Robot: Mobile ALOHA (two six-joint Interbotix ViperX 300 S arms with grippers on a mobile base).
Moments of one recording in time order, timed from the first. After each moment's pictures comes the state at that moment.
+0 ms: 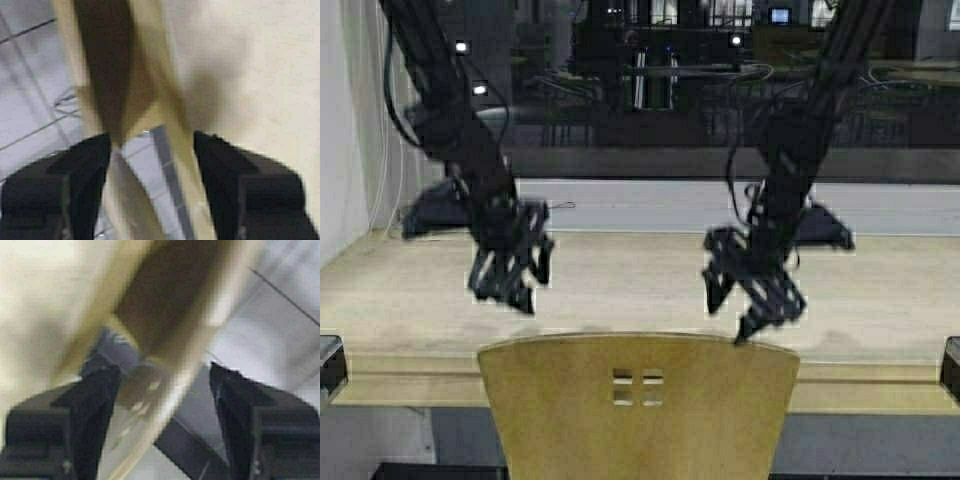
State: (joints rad) left arm -0.39 0.63 0.41 -0.97 -0.11 -0.61; right arm 0.38 0.73 0.36 0.73 -0.02 0.62
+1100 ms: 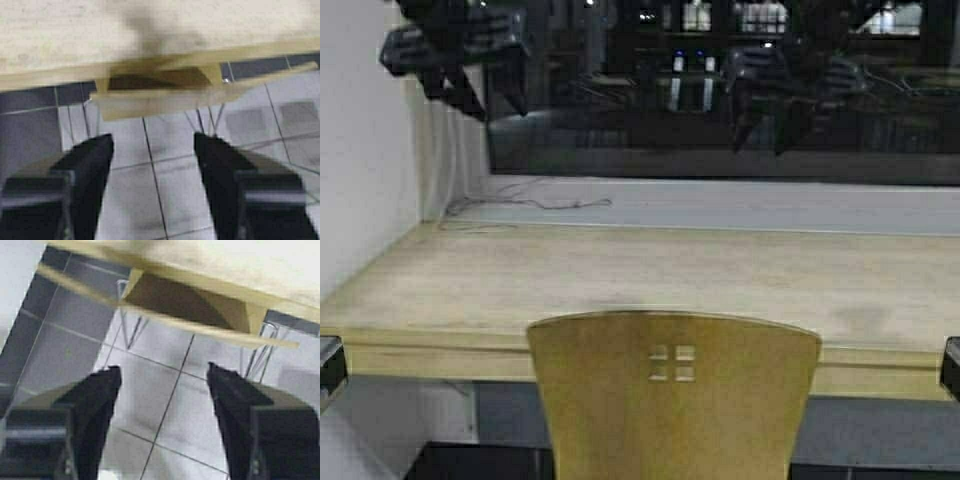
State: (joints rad) left arm -0.38 -0.25 0.77 -0.34 0.19 0.20; right arm 0.35 -0.01 0.63 0.24 0.24 -0.14
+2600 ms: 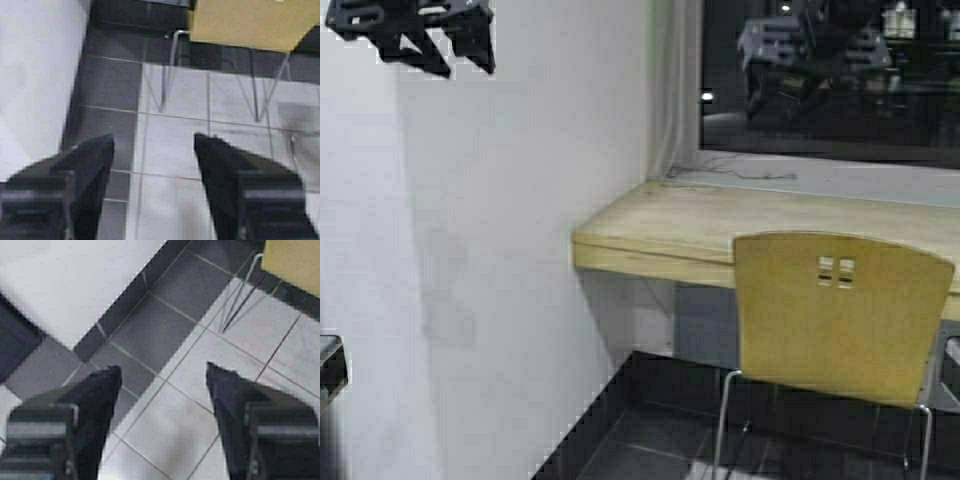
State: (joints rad) left arm -0.36 -0.48 0.95 -0.22 0.03 0.13; right arm 0.34 -0.08 0.74 0.13 0.01 -0.08
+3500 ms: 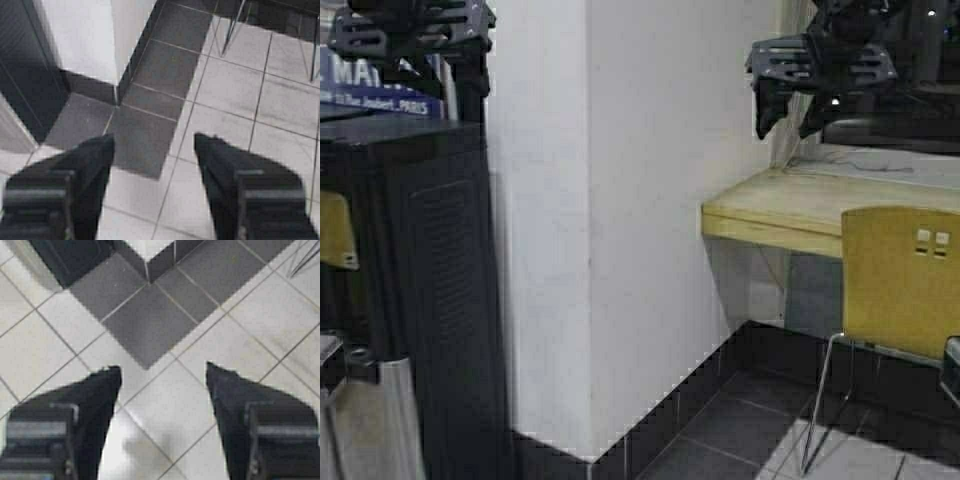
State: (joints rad) left arm -0.33 -0.39 0.95 -0.20 -0.02 0.12; right arm 0.30 -0.04 0.70 0.10 0.09 -0.08
